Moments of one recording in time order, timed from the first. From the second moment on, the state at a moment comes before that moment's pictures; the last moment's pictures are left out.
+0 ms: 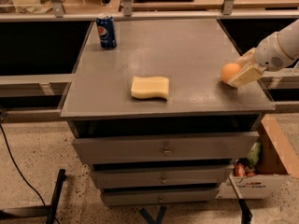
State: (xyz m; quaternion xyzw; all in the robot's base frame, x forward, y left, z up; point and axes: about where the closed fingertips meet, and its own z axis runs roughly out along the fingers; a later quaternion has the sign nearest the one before) arm 0.631 -0.284 0.838 -0.55 0.78 0.10 0.28
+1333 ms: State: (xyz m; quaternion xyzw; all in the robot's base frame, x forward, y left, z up) arm 0.648 -0.233 0.871 -0.58 0.75 0.12 0.30
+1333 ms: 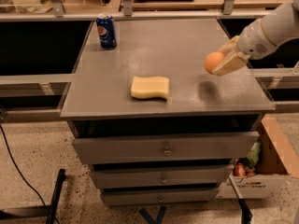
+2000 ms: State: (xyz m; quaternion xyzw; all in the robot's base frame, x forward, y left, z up) arm 0.675 -0.191 0.905 -0.60 0.71 0.14 0.35
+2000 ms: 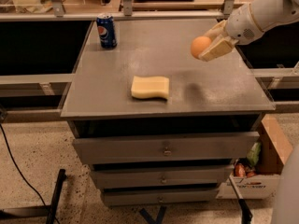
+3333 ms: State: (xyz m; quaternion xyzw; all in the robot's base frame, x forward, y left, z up) arm 0.708 -0.081 0.888 -0.66 0.61 0.22 0.38
